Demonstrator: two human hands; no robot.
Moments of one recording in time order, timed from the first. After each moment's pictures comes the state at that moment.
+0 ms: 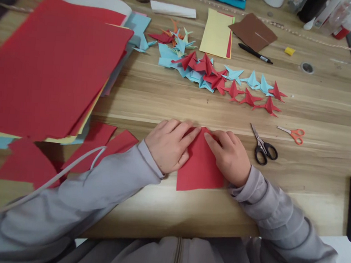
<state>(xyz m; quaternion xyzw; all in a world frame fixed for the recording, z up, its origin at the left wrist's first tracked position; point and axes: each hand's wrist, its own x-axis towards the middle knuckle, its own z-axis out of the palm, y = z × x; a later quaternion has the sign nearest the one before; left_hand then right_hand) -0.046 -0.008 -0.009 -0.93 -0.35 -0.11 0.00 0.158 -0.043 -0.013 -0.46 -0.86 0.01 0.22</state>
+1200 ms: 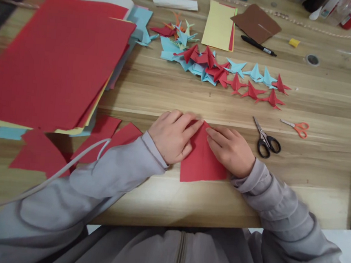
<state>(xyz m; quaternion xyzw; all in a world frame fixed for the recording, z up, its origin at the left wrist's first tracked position) -0.045 -0.005 -0.006 -0.93 -0.35 -0.09 0.00 0.165 -0.039 -0.009 -0.35 -0.92 -0.03 0.18</state>
